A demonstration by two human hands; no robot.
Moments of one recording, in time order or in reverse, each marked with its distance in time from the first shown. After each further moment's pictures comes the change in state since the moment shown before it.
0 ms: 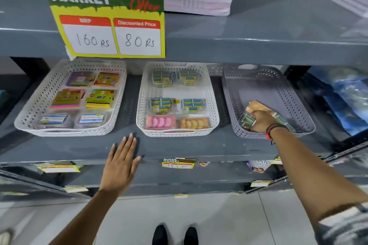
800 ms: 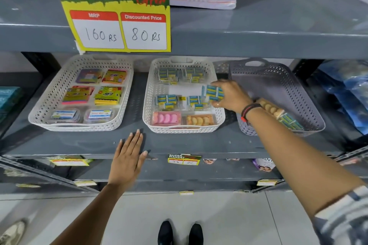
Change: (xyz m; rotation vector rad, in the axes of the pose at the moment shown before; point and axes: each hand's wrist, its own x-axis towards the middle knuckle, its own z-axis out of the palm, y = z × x) left_hand -0.003 0.003 -0.004 -0.012 -0.006 -0.007; right_hand -0.036 -0.143 -0.046 0.097 0.171 -0.480
